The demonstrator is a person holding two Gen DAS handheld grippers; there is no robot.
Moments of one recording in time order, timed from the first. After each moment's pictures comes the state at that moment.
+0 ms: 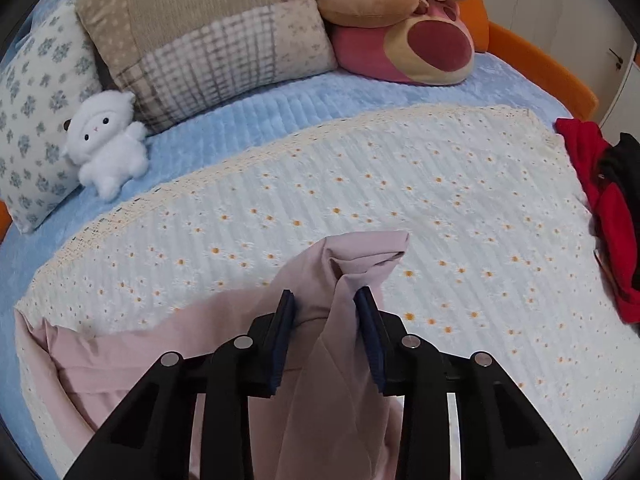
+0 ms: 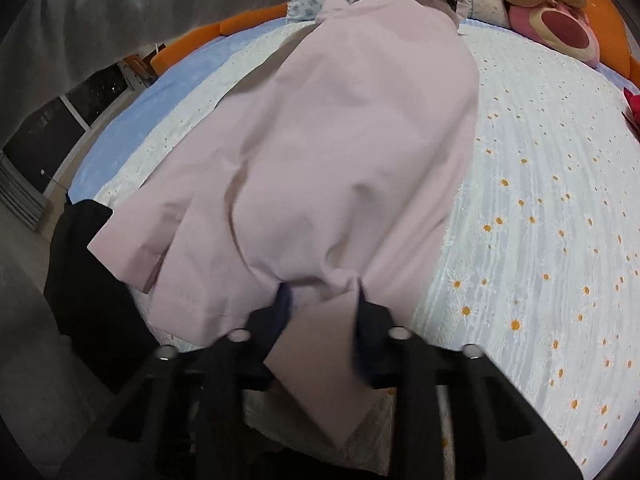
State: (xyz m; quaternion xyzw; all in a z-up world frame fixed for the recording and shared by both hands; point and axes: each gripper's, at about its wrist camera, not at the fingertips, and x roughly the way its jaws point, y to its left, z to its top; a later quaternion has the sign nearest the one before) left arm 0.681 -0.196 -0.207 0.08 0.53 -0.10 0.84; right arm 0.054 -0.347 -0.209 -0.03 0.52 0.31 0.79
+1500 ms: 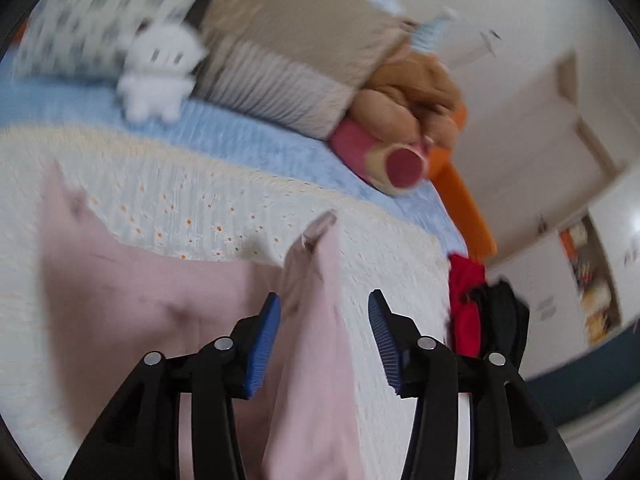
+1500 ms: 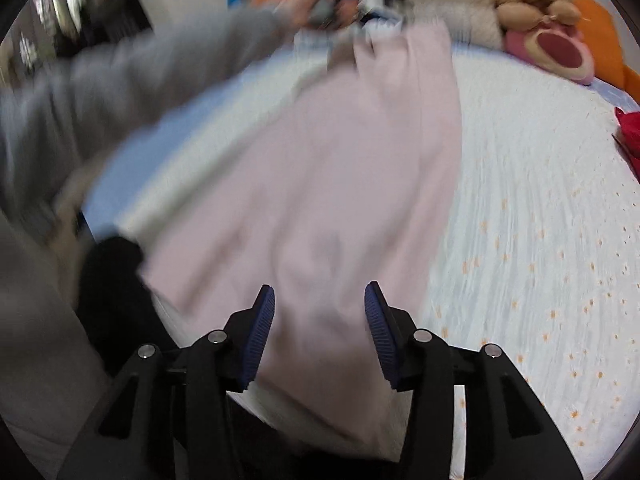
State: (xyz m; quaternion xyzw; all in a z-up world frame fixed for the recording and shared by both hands) left arm 0.599 -0.050 -0.140 -0.24 0.45 -0.21 0.83; right arm 0.062 -0.339 -0.159 0.05 0.44 0.34 0.83
